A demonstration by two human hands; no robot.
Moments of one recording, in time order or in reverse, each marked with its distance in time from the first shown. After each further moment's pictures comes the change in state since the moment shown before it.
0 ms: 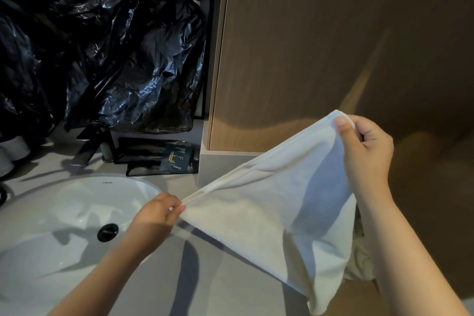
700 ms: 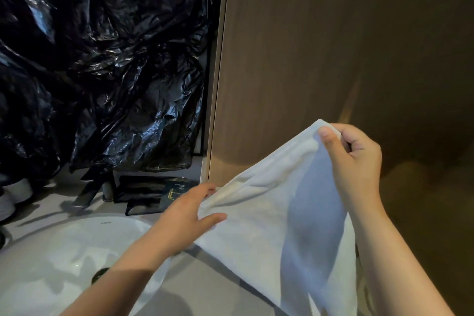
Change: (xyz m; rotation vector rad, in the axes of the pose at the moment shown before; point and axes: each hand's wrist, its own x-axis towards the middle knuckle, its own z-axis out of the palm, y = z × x) left_hand 0.031 0.092 -0.044 0.010 -0.031 0.276; right_hand 0.019 -0.053 0.002 0.084 -0.022 -0.170
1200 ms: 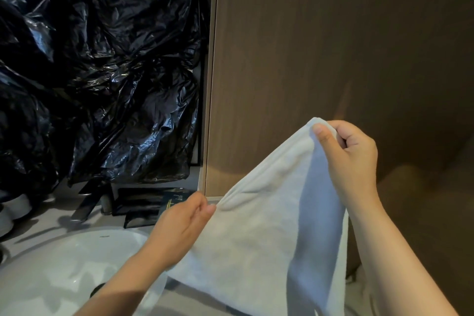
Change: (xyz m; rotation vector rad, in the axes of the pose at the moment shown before) left_hand -0.006 0.004 -0.002 -0.067 0.161 0.072; right_hand 0.014 -0.012 -0.006 -0.001 0.010 -0.010
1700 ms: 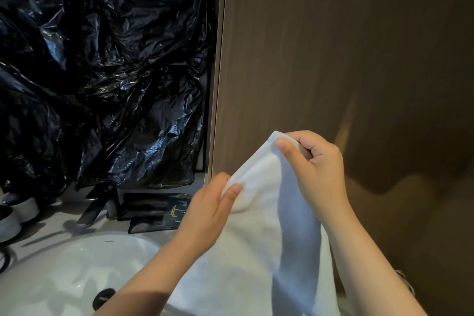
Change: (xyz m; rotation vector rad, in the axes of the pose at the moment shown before) left_hand 0.030 0.053 0.005 -0.181 0.173 0.125; right_hand -0.011 -0.020 0.037 0.091 -0.177 -0.056
